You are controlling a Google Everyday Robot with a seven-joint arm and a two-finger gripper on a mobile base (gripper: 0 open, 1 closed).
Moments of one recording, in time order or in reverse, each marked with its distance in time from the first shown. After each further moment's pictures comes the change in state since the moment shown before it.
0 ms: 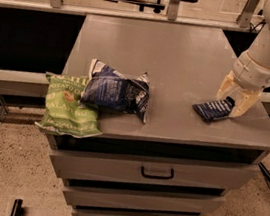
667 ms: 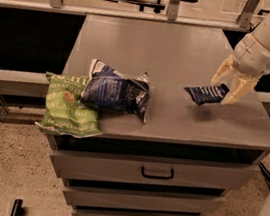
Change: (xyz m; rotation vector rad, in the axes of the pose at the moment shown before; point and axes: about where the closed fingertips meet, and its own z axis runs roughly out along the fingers) arm -0.026 -0.021 -0.034 0.086 -0.142 0.061
